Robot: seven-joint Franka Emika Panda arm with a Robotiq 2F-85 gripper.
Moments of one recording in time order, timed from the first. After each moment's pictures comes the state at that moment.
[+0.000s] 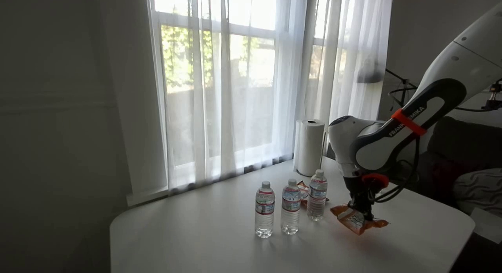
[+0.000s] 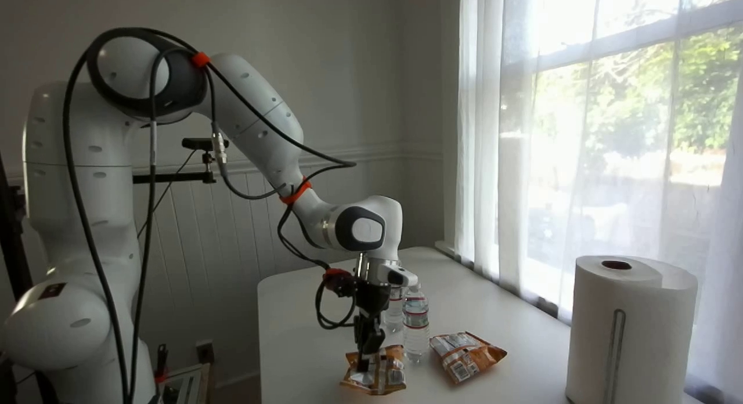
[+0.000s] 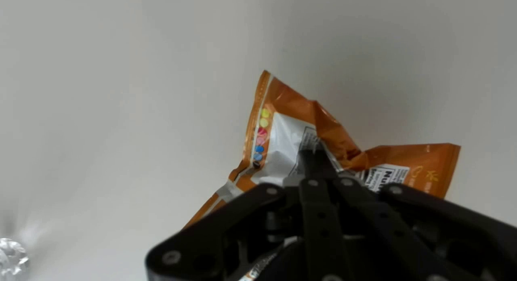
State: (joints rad) arm 0.09 0.14 -0.05 -2.38 -0.30 2.20 0.33
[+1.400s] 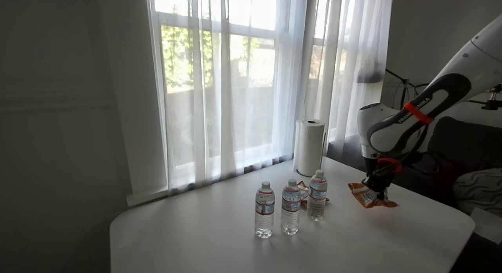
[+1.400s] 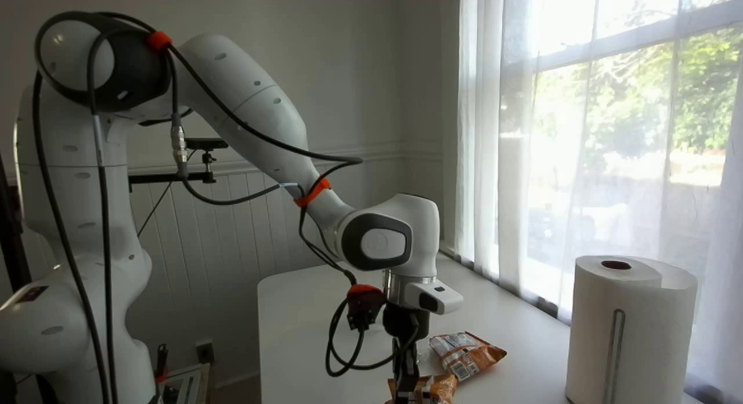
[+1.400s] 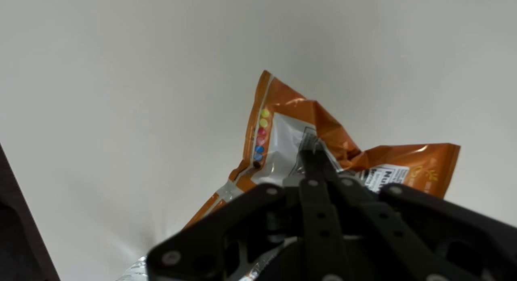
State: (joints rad) arm -0.10 0.11 -0.16 -2.37 -0.30 2.32 0.33
